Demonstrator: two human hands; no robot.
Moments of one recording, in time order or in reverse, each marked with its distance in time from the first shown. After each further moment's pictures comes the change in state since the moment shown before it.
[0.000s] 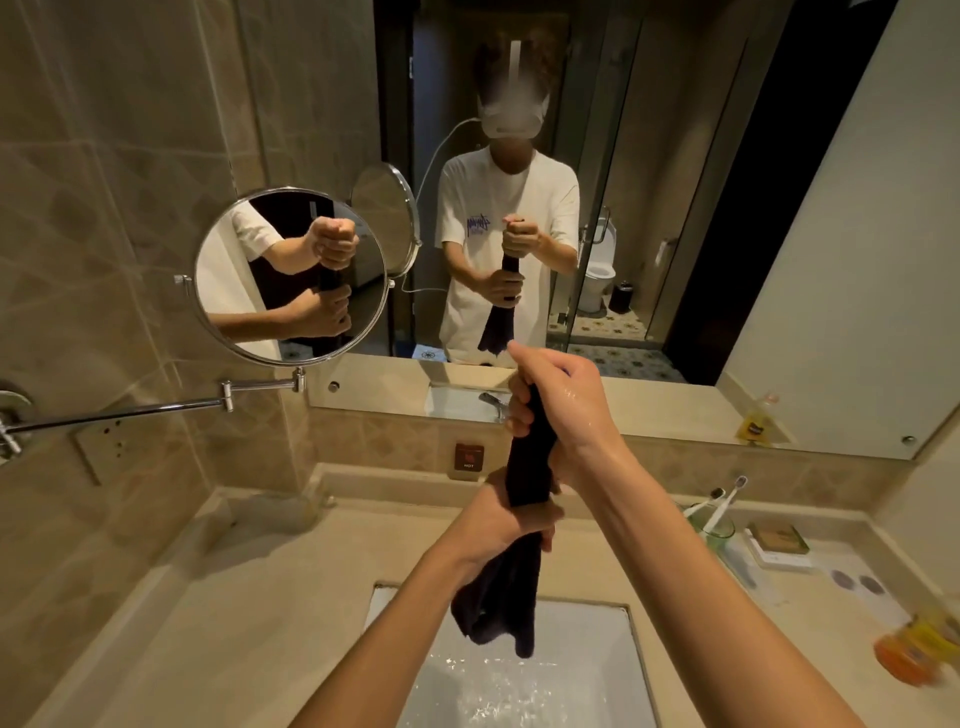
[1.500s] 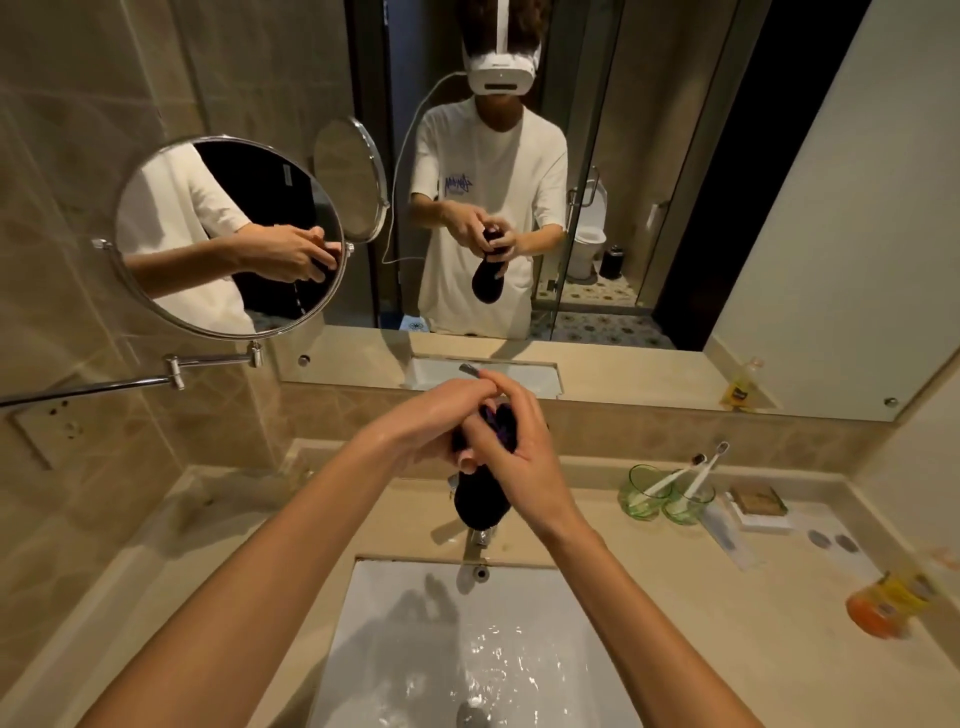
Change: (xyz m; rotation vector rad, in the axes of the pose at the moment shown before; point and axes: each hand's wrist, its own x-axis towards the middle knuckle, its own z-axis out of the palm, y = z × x) left_hand 0.038 0.072 -0.024 0.215 -0.031 -0.273; right_hand -0.018 0.095 -0.039 -0.429 -0.068 -0.238
